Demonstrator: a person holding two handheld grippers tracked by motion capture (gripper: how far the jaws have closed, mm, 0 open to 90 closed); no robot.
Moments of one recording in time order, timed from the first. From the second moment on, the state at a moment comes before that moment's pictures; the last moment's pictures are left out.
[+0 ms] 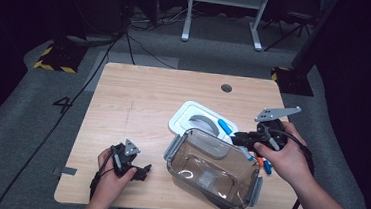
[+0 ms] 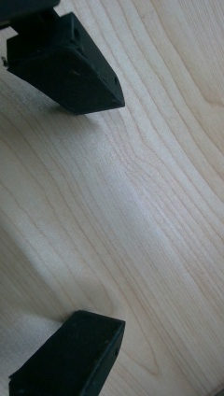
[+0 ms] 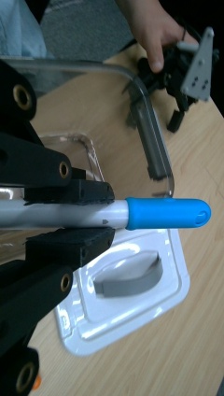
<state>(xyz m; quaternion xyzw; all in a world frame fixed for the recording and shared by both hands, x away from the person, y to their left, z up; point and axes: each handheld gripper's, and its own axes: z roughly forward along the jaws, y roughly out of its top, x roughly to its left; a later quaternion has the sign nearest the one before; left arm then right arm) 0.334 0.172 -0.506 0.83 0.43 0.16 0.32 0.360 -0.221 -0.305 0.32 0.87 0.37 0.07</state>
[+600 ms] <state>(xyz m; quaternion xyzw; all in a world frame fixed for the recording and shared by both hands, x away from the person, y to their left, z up) 0.334 0.171 -0.506 0.83 0.44 0.16 0.32 0.340 -0.156 -0.335 0.23 0.93 0.30 0.00</state>
